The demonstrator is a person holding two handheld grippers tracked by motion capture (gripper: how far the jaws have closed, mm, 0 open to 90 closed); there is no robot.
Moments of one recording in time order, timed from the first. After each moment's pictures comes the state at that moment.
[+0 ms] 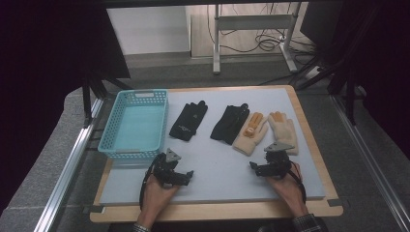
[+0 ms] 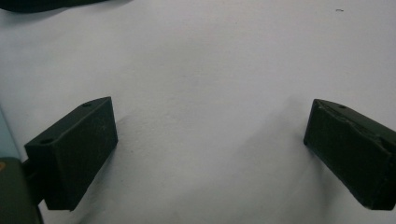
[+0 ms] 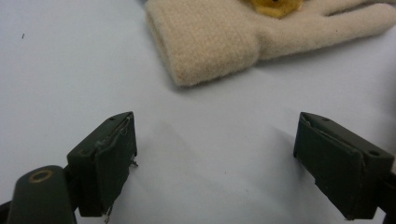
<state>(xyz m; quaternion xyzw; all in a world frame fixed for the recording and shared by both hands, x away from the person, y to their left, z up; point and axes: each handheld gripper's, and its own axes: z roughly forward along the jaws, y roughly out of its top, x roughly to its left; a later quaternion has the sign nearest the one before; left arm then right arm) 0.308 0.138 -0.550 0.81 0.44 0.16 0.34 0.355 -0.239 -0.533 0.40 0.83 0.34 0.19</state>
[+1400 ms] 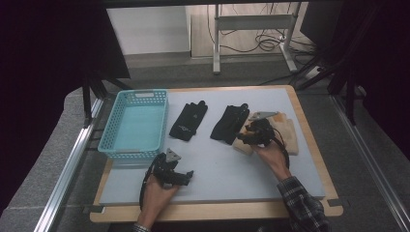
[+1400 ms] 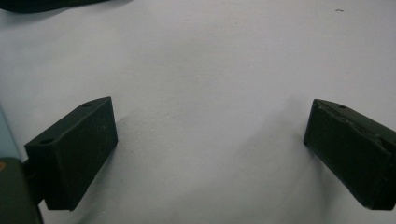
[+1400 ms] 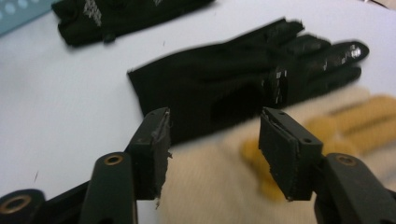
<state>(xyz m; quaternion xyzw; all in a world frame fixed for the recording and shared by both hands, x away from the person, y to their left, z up) 0.308 0.139 -0.550 0.81 0.44 0.16 0.34 0.440 -0.187 -0.485 0.36 0.84 0.38 0.16</state>
